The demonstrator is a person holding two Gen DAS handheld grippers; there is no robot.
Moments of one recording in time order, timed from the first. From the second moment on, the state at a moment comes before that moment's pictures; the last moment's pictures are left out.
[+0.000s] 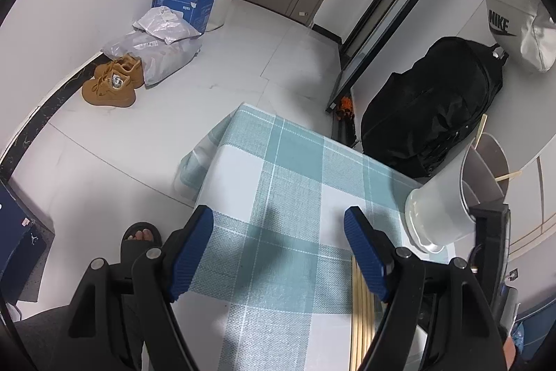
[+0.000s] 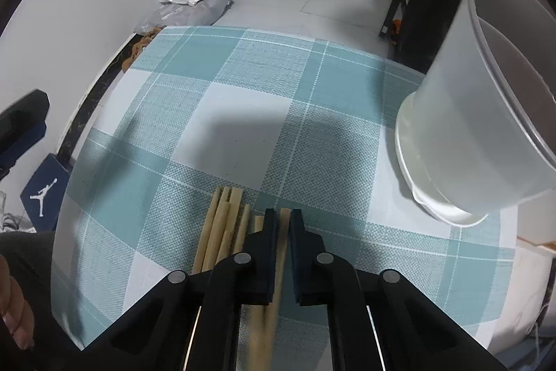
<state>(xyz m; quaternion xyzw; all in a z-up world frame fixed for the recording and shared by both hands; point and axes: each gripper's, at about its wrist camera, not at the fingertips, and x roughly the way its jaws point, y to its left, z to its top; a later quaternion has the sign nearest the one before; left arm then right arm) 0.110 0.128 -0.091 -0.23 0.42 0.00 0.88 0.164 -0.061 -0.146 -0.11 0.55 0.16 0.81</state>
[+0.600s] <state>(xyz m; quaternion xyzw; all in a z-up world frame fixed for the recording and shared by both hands) 0.109 0.061 -0.121 -0.12 0.53 -0.10 0.83 0.135 -0.176 -0.076 0.16 0.45 0.18 0.86</state>
